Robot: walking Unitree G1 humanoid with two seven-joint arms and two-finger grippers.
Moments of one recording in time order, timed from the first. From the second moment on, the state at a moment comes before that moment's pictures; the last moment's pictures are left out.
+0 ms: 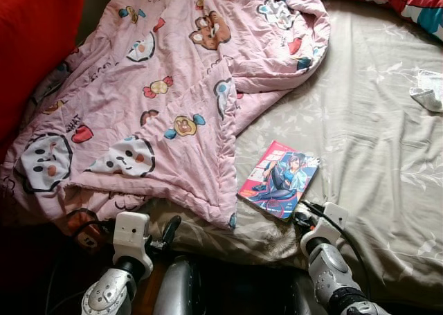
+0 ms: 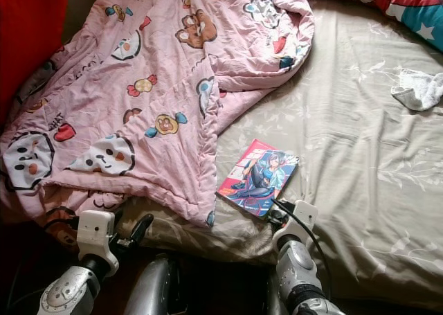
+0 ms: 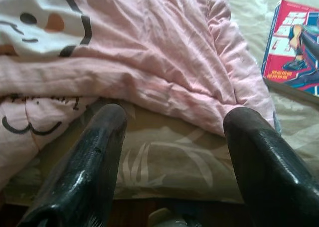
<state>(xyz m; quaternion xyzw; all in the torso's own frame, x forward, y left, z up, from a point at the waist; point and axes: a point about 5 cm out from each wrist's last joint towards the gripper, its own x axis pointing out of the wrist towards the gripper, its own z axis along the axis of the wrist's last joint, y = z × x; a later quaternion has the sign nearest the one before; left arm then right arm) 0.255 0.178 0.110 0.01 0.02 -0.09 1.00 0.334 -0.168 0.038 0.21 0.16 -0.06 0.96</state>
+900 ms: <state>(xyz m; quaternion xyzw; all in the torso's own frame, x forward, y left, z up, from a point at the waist) 0.277 0.189 0.063 -0.01 0.07 -0.05 1.00 0.322 -0.182 0.043 0.13 0.08 -0.05 0.99</state>
